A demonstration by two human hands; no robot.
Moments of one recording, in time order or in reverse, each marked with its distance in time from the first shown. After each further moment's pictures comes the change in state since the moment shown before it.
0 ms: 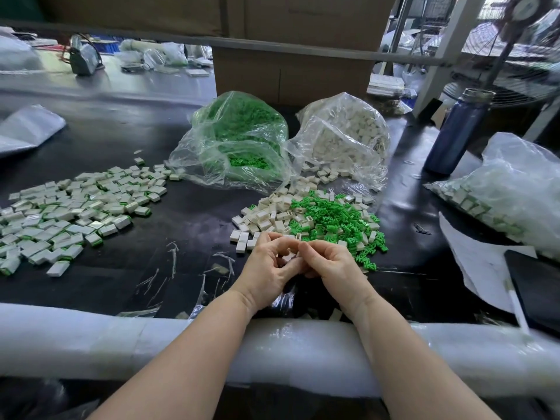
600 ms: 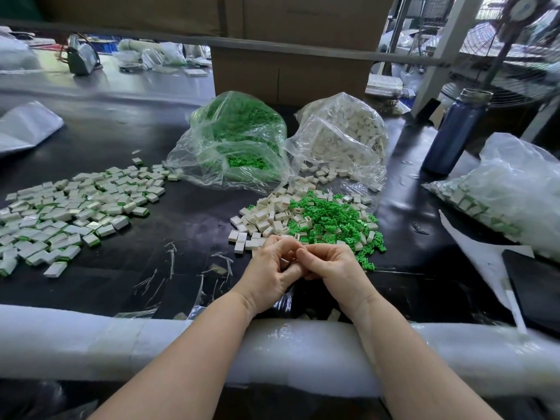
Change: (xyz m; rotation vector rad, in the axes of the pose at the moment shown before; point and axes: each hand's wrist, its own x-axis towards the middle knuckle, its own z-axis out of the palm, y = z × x) left_hand 0.002 -0.005 -0.001 0.185 -0.075 0.092; right_hand -0.002 -0.003 -0.002 0.095 -0.012 0.029
